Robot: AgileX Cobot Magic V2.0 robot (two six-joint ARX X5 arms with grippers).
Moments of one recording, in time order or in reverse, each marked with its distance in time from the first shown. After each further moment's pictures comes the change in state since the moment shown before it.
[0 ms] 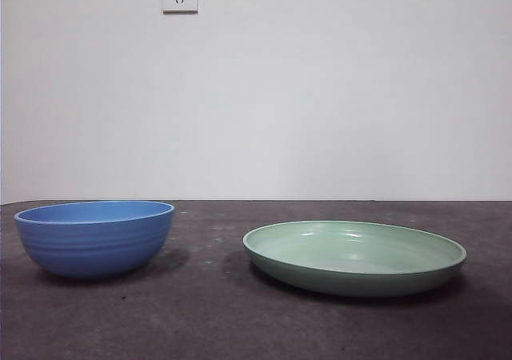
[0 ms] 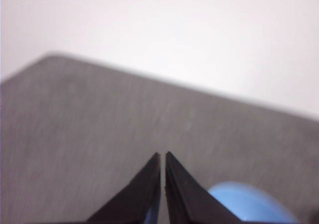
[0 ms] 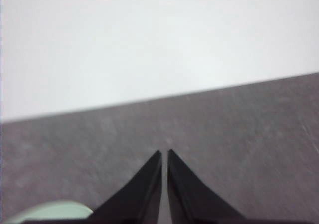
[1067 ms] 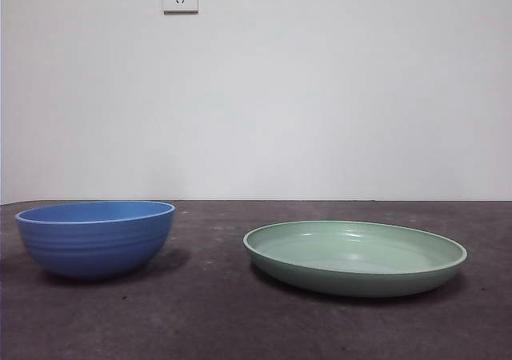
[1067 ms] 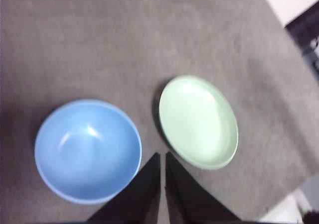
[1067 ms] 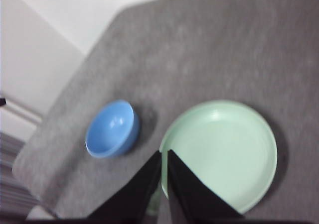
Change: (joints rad) left arm -0.060 0.870 0.861 -0.687 0.571 0.114; right arm 0.031 0.703 0.701 -0.618 -0.607 -0.003
